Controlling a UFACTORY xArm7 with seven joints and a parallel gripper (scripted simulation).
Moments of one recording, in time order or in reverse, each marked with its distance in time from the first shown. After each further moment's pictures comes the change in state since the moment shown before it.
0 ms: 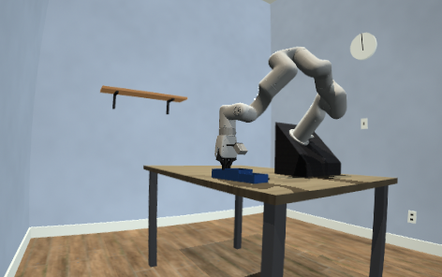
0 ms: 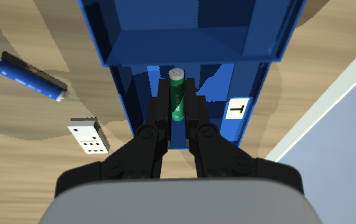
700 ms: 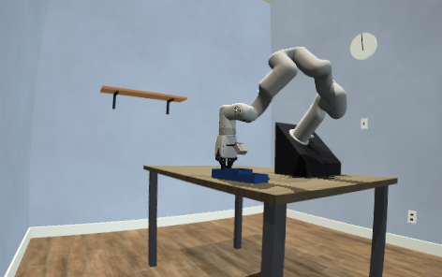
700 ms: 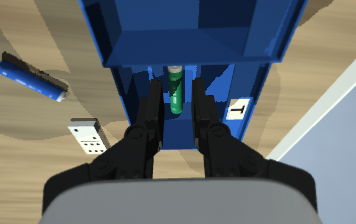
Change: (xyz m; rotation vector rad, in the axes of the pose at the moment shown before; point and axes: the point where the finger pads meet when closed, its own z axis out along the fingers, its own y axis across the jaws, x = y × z) arm 0.000 0.000 0.000 0.000 0.000 0.000
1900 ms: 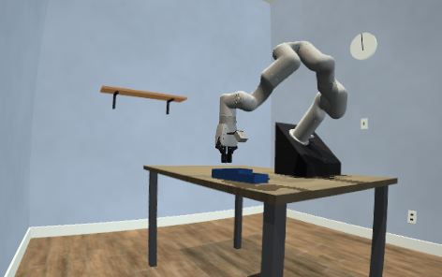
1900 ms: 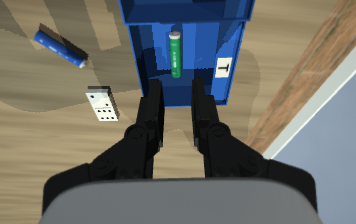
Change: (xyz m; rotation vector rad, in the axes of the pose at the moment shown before) arm 0.000 0.000 -0.051 0.000 0.000 0.000
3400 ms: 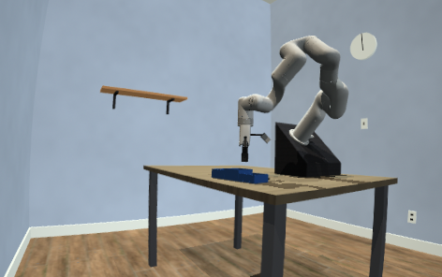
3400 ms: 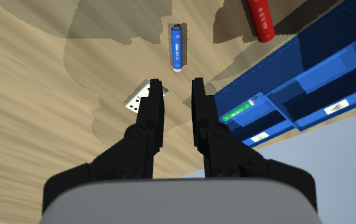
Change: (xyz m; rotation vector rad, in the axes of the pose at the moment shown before) arm 0.005 -0.112 -0.004 0.000 0.000 -0.774
